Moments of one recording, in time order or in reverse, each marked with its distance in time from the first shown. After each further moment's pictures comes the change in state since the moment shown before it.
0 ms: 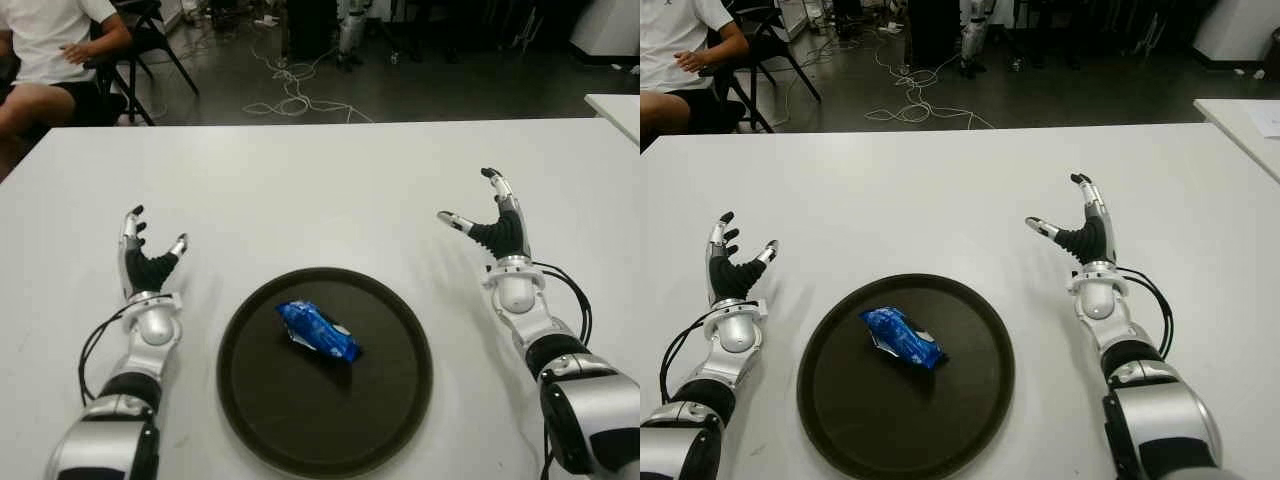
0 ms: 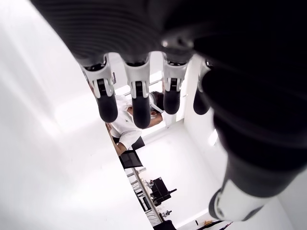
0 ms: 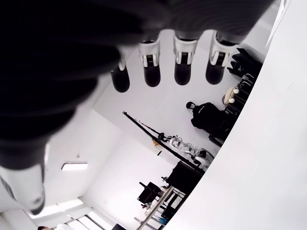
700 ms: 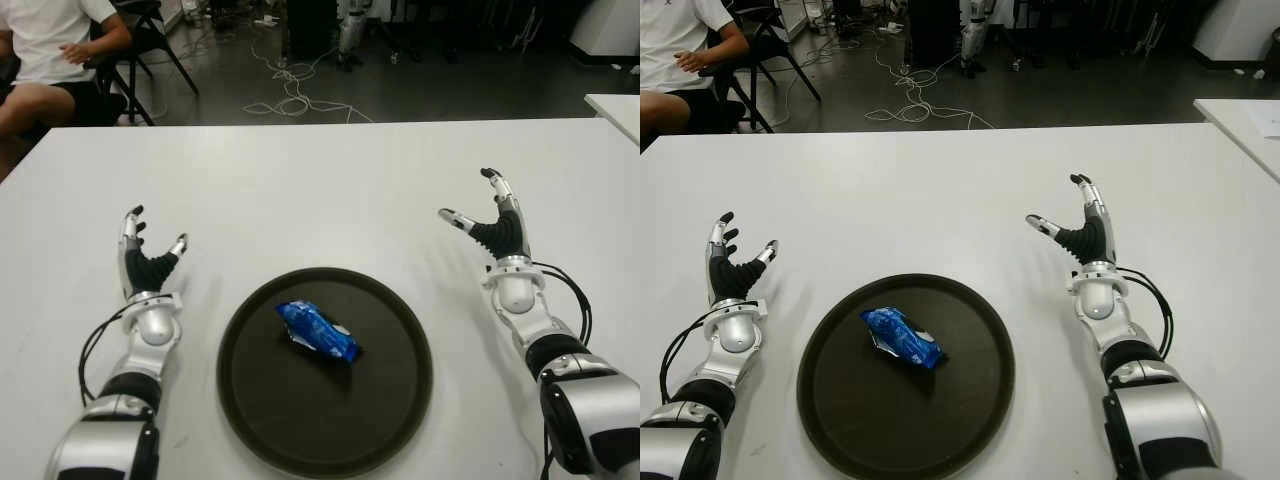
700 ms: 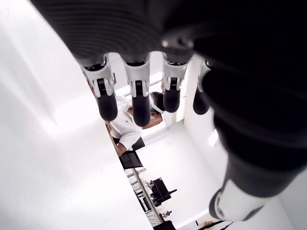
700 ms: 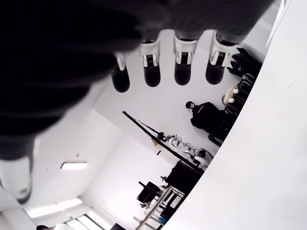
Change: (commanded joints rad) left arm 0.001 0.003 -0.005 0.000 0.005 -0.002 0.000; right arm -0.004 -0.002 0.004 -0.001 -0.007 0.006 0.000
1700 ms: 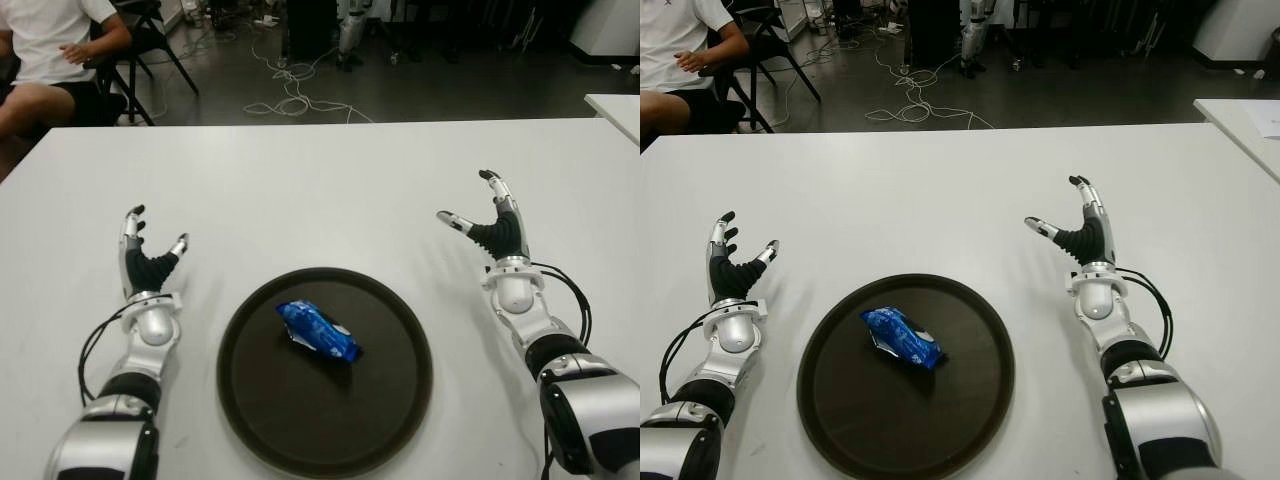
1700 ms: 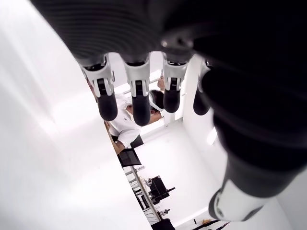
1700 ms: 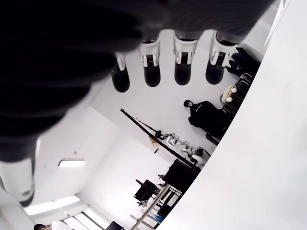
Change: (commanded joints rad) left arm -0.001 -0.002 0.009 0.003 -0.012 -0.006 -0.016; right arm -0.005 0.000 0.011 0.001 -0.006 0.024 0.002
